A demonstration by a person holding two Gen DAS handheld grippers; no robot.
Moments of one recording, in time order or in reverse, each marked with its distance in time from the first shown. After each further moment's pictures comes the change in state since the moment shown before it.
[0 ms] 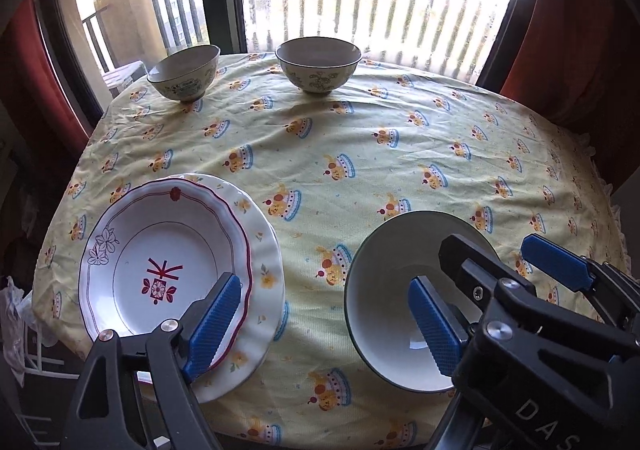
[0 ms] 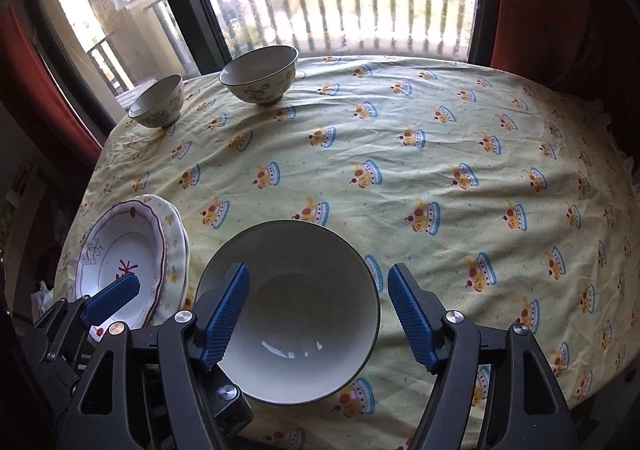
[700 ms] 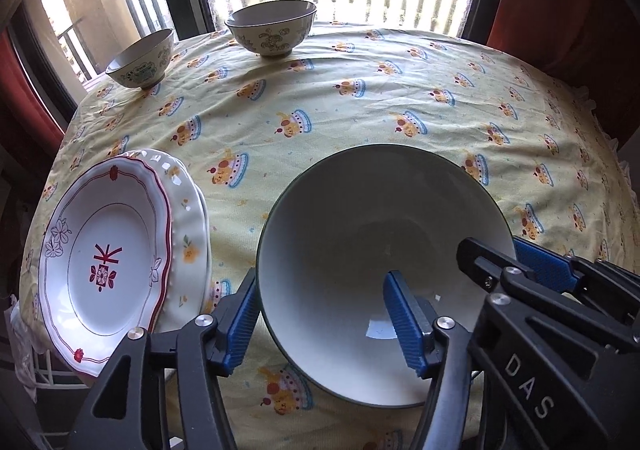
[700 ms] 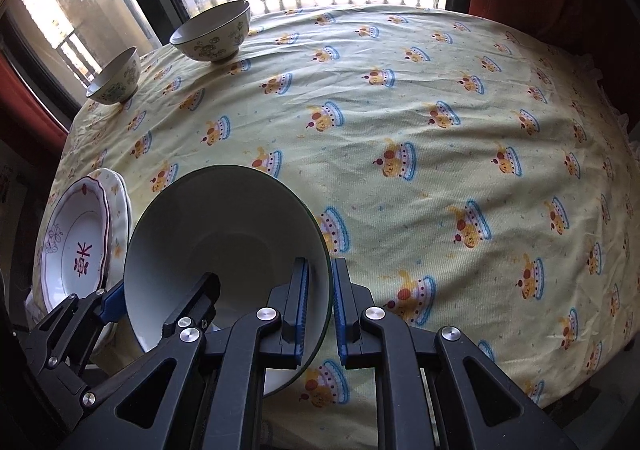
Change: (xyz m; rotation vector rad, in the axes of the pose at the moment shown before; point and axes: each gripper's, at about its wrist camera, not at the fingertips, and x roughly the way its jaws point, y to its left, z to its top) left arm 0.039 -0.046 -0.022 0.088 0.072 0.000; right arm 0.040 -0.039 -0.024 0.075 0.141 -0.083
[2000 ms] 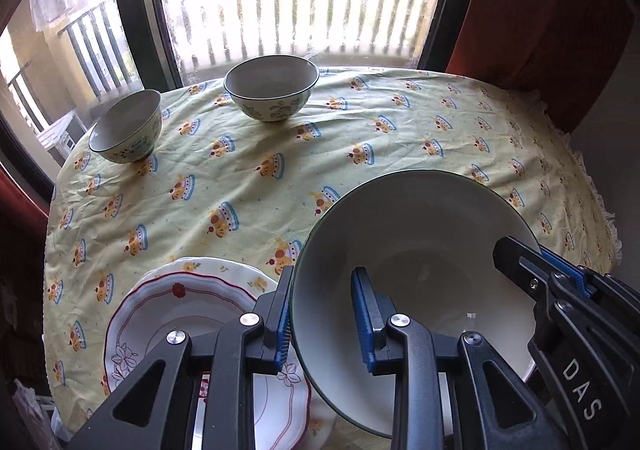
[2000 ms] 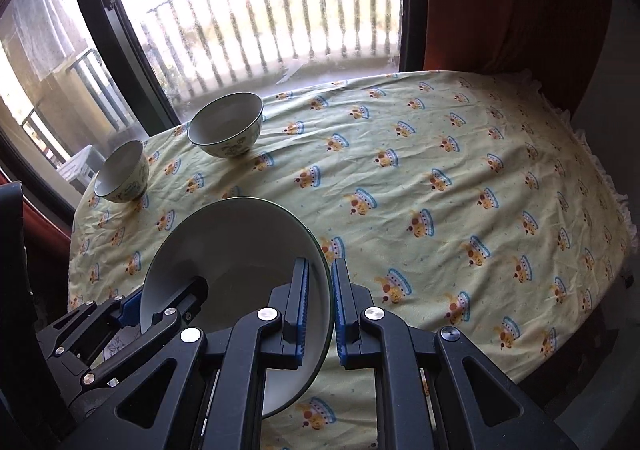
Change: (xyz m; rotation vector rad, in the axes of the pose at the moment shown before) left arm -0.030 0.079 0.067 0.179 -0.025 -0.170; right arm -0.068 0.084 0.027 0.226 -0.196 -0.124
